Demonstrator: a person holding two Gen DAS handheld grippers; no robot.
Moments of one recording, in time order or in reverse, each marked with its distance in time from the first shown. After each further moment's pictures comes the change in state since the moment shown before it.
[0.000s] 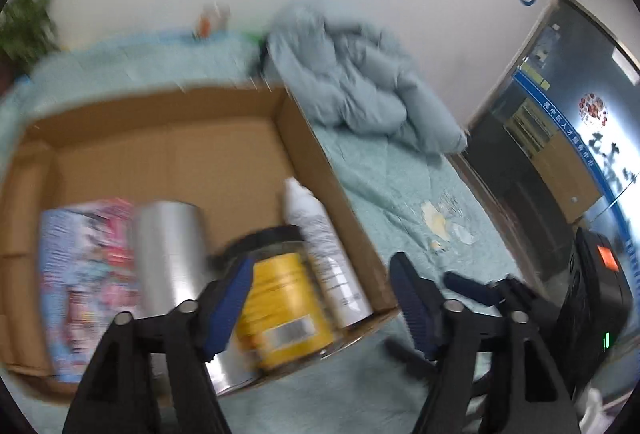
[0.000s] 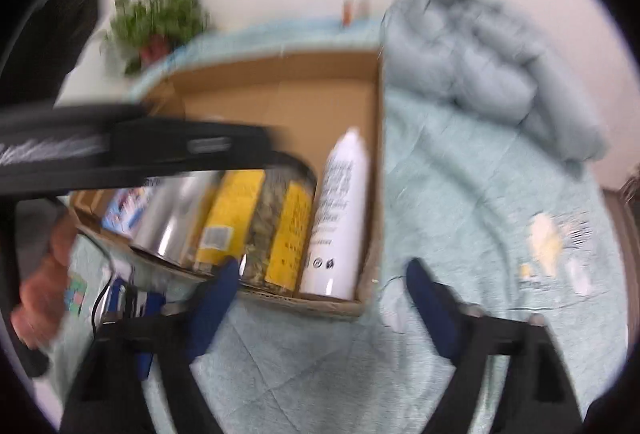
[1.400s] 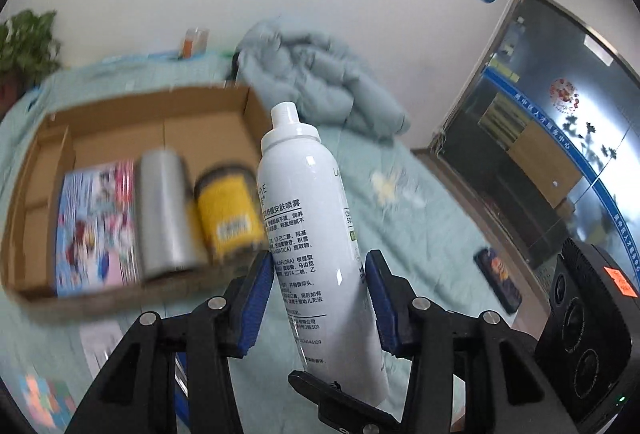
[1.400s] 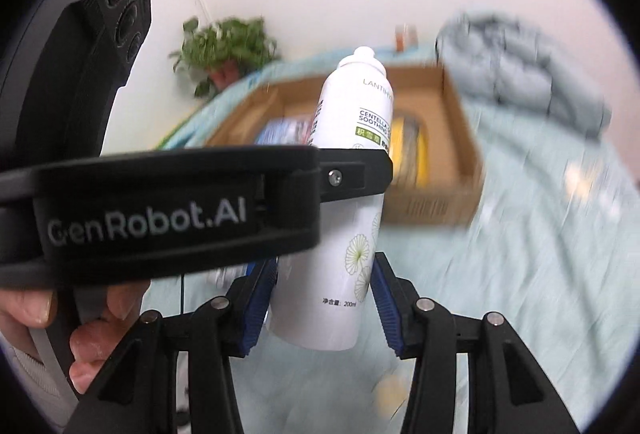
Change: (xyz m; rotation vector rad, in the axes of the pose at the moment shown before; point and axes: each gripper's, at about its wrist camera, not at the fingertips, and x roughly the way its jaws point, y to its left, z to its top) left arm -0.086 -0.042 -0.074 0.043 -0.015 -0.108; right arm -0.075 0.074 -0.061 0.012 -0.106 0.183
